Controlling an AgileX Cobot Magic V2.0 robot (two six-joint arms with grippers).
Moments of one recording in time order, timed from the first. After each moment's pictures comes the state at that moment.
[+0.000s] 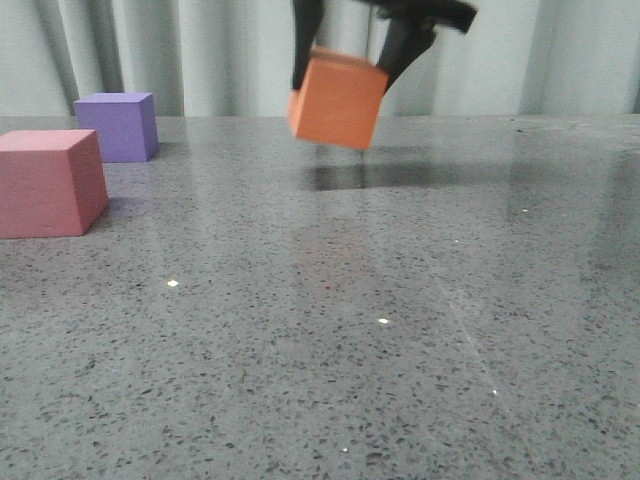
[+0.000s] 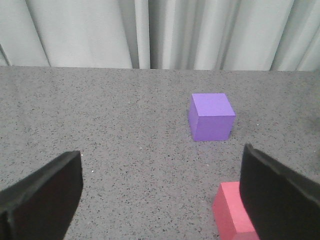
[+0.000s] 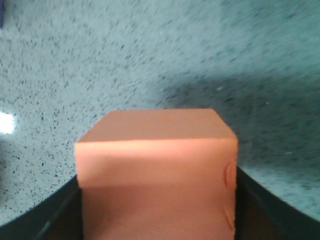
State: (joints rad) left arm 0.00 0.70 -0.81 -0.05 0.51 -0.04; right arm 0.50 2.07 -2.10 0.15 1.25 0.41
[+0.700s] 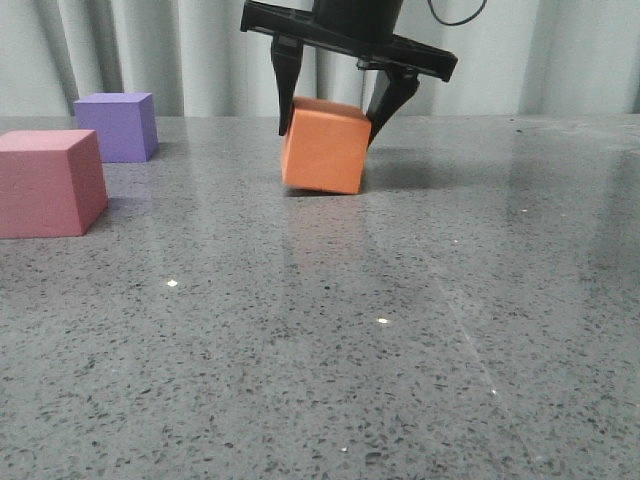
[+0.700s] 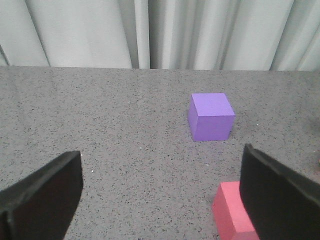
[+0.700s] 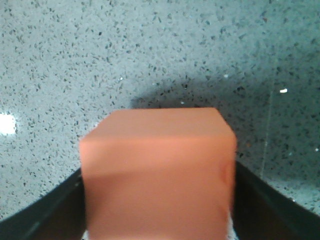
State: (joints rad) left arm 0.00 0.70 -0.81 -0.05 0.51 -0.04; right arm 0.51 2.13 -2.10 0.14 1.25 0.50
